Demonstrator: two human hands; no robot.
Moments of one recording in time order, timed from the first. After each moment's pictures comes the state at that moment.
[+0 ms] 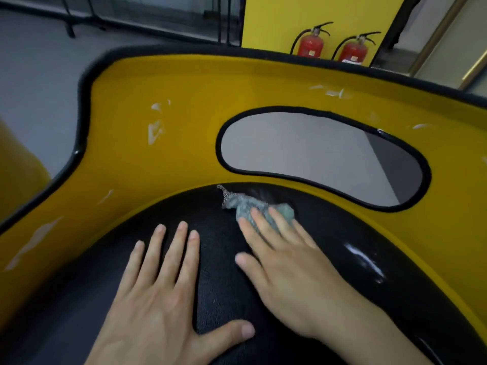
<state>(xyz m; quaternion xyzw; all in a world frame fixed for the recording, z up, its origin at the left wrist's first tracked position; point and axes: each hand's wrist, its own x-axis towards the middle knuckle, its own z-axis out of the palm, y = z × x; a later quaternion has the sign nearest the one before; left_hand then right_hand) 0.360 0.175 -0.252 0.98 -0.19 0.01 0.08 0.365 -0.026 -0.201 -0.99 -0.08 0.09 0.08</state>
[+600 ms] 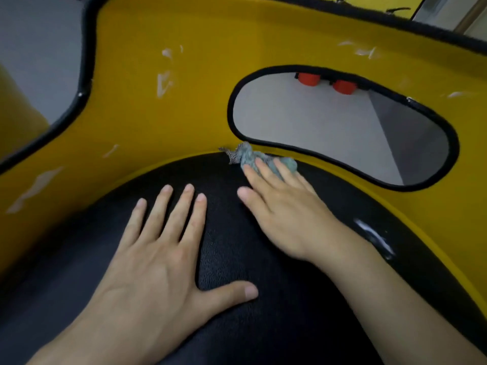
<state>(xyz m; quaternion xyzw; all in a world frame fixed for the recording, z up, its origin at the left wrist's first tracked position) 0.356 0.176 -0.248 0.98 -0.20 0.03 0.06 0.406 -0.027 -0.211 -0.99 -0.07 0.08 0.07</state>
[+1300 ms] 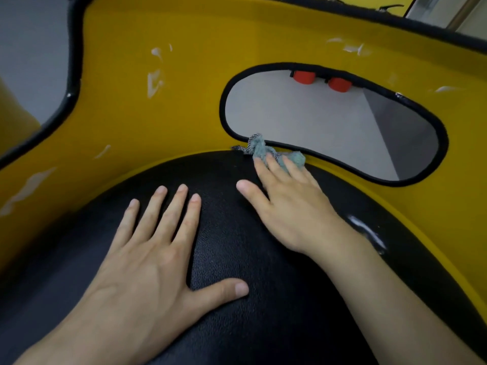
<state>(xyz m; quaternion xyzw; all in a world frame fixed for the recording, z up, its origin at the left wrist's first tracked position) 0.357 0.179 -0.250 0.98 -0.21 0.03 0.05 0.405 -0.037 -0.208 -0.99 -0.01 0.08 0.07</state>
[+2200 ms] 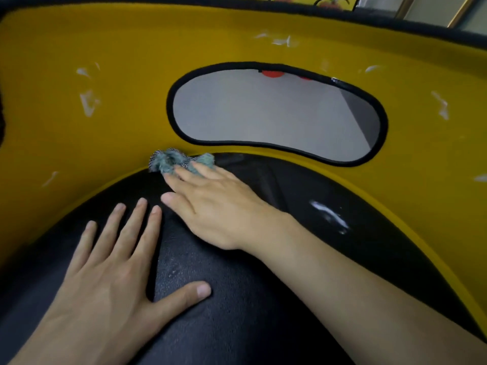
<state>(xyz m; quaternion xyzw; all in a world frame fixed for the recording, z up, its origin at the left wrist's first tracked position) 0.362 0.180 -0.257 0.97 -0.21 0.04 0.05 0.417 -0.006 -0.212 -0.98 -0.17 0.06 0.12</state>
